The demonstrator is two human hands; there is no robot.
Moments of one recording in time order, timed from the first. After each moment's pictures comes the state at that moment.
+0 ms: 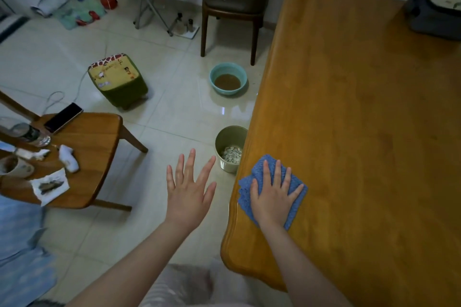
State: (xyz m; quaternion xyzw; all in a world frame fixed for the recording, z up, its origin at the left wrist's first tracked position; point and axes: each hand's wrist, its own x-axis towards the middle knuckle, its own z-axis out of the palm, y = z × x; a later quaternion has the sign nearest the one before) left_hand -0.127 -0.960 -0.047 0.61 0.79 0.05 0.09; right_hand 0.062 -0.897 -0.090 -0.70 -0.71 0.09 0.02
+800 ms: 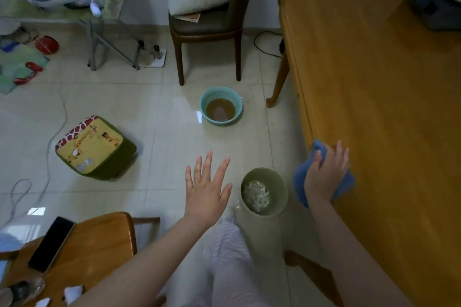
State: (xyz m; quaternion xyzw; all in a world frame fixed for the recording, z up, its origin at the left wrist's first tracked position) left_hand -0.351 -0.659 -0.054 0.71 0.67 0.00 0.19; right_hand -0.090 -0.609 -0.074 -0.82 -0.46 0.09 0.33
